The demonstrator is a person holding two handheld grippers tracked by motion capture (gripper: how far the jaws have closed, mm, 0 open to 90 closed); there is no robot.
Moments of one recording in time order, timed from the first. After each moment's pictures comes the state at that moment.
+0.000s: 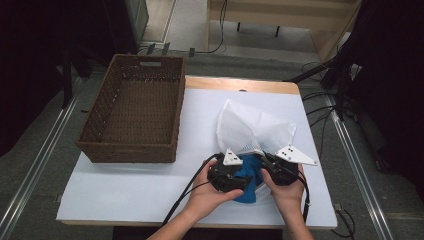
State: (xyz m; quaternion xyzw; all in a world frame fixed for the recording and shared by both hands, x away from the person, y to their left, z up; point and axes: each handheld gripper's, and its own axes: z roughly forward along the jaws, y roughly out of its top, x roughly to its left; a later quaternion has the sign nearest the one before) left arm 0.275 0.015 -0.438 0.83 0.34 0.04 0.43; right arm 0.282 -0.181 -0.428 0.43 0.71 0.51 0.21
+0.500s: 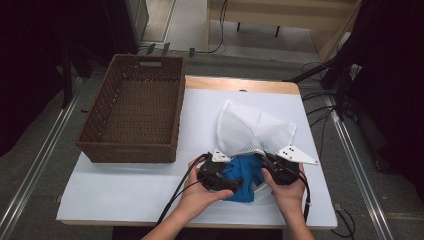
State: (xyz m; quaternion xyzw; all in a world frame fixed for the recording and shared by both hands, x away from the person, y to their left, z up) left arm 0.283 0.036 -0.452 0.83 0.40 0.03 0.38; right arm 0.284 -0.181 -0.430 0.43 0.71 0.51 0.21
